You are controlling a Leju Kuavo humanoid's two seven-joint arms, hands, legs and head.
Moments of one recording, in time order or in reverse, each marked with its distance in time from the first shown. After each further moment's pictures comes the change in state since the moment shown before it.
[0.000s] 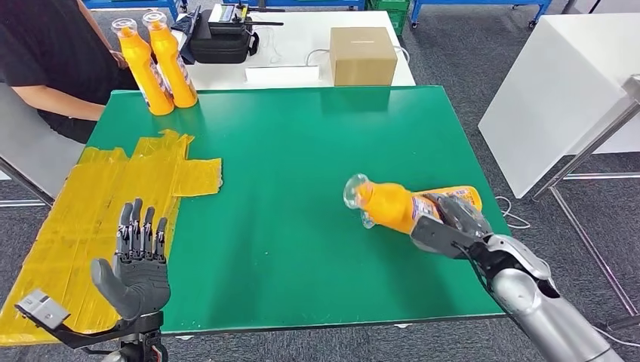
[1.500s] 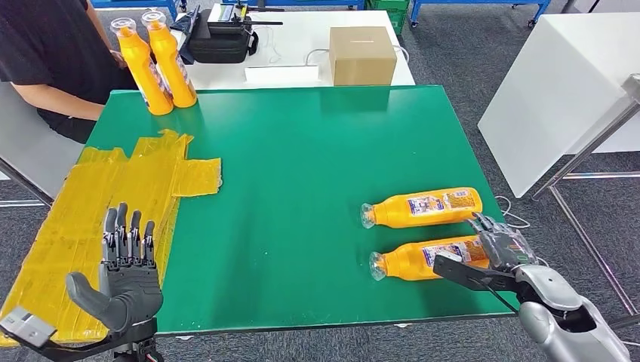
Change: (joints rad) left arm 0.051 -0.061 0.048 -0.064 -0.058 -0.012 -0.015; right arm 0.196 -0.063 -0.148 0.070 0.541 0.086 0.109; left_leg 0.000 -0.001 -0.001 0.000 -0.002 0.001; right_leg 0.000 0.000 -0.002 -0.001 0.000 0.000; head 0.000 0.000
